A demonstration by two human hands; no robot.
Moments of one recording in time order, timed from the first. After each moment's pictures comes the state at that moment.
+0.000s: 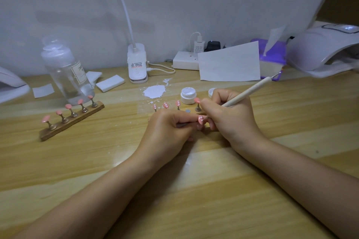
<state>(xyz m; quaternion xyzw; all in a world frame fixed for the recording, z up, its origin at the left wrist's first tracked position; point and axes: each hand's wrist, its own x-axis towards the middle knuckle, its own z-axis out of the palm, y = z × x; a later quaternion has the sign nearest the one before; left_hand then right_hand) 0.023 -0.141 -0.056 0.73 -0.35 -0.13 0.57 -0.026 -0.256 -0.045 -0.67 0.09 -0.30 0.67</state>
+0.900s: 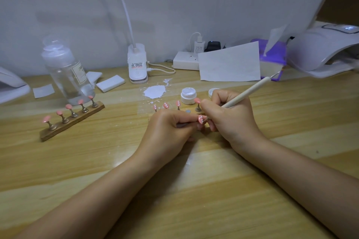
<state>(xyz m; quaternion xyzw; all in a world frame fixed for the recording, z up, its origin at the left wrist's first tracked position) 0.022 -0.140 -0.055 0.73 -0.35 -0.13 0.57 -0.027 -0.256 -0.047 -0.68 0.08 -0.30 0.66</state>
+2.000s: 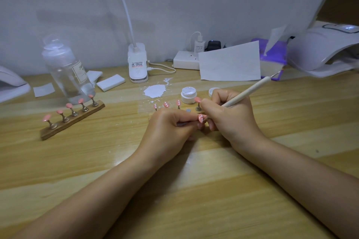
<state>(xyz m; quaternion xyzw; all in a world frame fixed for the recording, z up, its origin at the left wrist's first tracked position) 0.023 -0.141 -0.055 0.72 -0.37 -0.13 0.57 -0.027 -0.257 -0.046 -0.68 0.07 -0.30 0.67</state>
